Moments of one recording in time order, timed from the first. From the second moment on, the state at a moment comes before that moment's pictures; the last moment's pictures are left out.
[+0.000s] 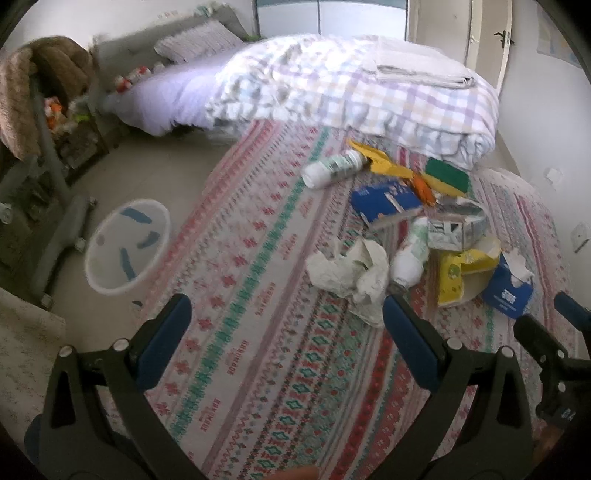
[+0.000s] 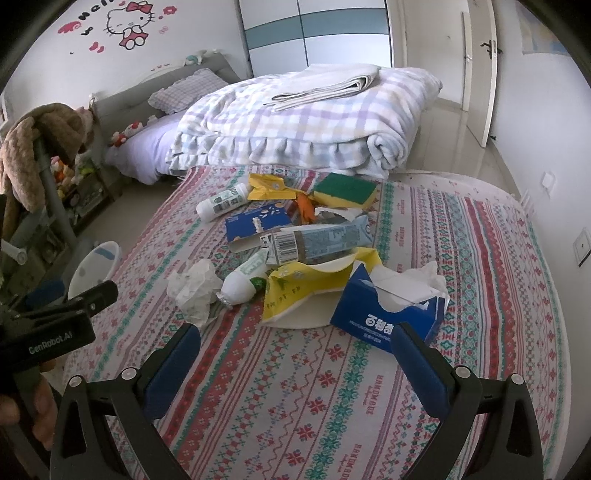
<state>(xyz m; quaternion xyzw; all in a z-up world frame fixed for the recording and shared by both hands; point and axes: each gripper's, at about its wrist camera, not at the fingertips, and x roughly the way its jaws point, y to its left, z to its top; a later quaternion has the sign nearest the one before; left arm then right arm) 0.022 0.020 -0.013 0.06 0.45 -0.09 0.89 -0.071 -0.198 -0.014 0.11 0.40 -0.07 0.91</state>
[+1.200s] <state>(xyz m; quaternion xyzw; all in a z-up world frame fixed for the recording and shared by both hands) 0.068 -0.014 -0.066 -0.03 0.55 -0.26 0.79 -0.059 -0.336 -0.083 0.40 0.42 -0.22 0.79</state>
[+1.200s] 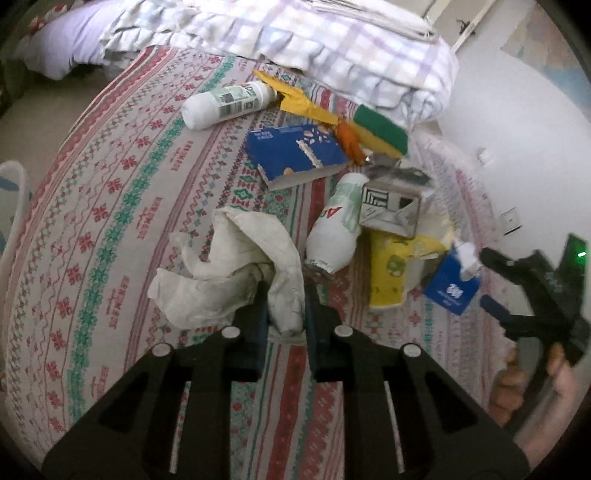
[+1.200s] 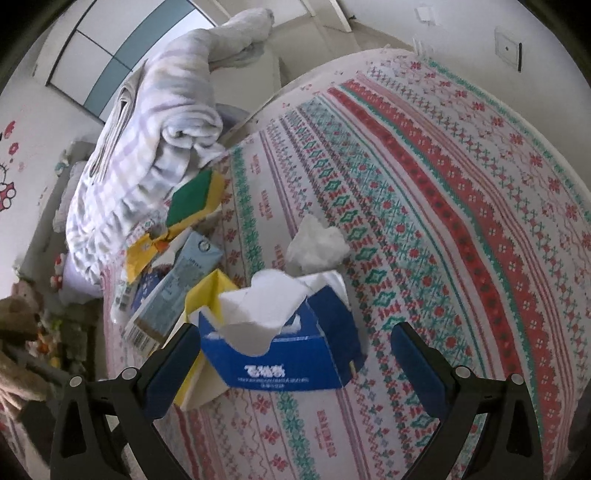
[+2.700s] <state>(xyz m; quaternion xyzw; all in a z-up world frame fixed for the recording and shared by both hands) 0.161 0.303 -0.064 -0.44 0.49 -0.07 0.75 0.110 -0.015 -0.047 0.27 0.42 0.10 0.86</state>
